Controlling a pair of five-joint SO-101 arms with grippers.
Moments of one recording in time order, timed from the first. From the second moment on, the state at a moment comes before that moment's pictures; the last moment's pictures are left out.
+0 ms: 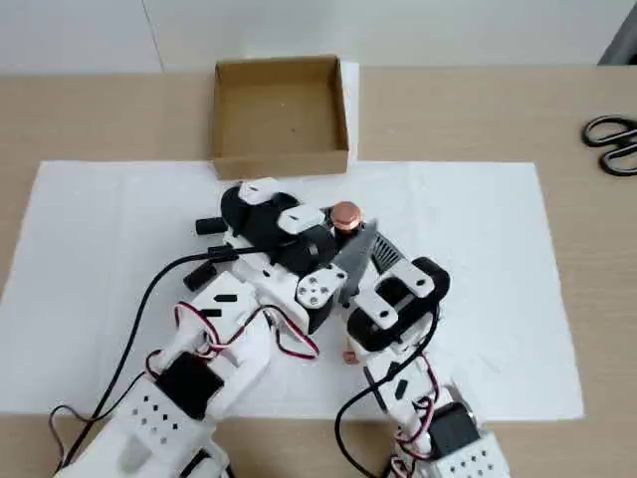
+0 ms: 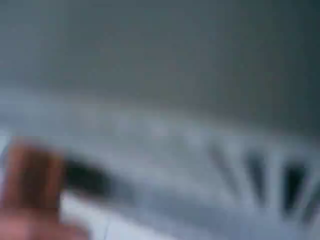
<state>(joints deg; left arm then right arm) 36.1 -60.1 60.8 23.8 7.6 -28.7 -102.2 96.2 10.4 5.6</state>
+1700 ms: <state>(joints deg) -14.8 -103.0 85.3 28.9 -2.9 -20.1 -92.7 79.6 26.5 11.7</state>
